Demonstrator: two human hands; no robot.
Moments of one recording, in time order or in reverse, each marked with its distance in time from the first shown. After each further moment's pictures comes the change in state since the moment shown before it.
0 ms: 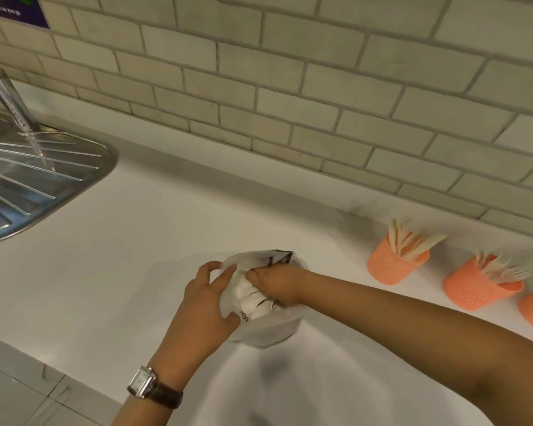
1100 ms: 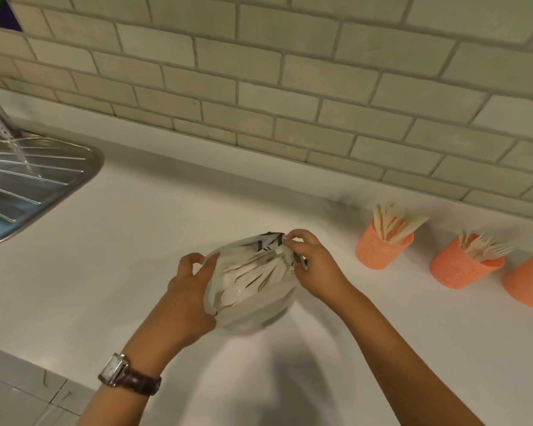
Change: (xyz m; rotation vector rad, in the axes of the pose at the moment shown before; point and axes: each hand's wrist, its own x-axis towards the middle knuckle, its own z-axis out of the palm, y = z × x) left_hand -0.004 0.011 -0.021 0.094 -0.200 -0.071; right_hand -0.080 0.008 0.005 0.773 0.685 0.396
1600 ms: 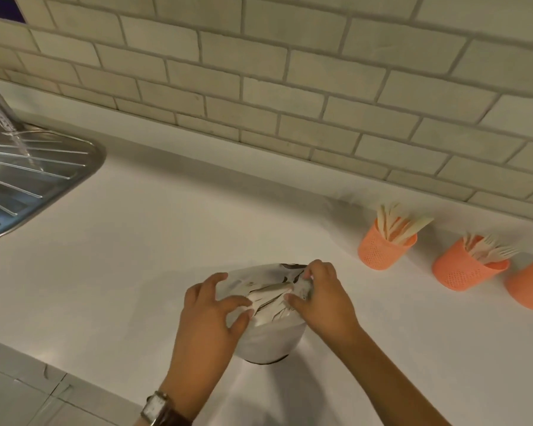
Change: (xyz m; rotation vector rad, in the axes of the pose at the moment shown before) left_hand -0.017 0.006 0.060 -0.044 0.459 0.167; right_hand -0.051 -0.012 0.014 -0.095 0.058 0.356
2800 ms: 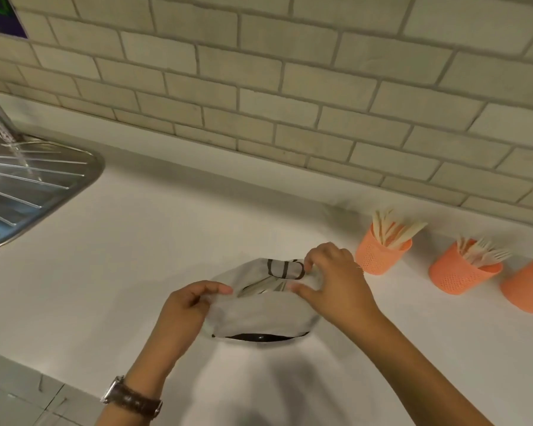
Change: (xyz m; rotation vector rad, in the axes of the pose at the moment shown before) left_hand 0.026 -0.004 -0.037 -0.651 -0.178 -0.398; right_hand 0.007 -0.016 -0.044 -0.188 0.098 -0.250
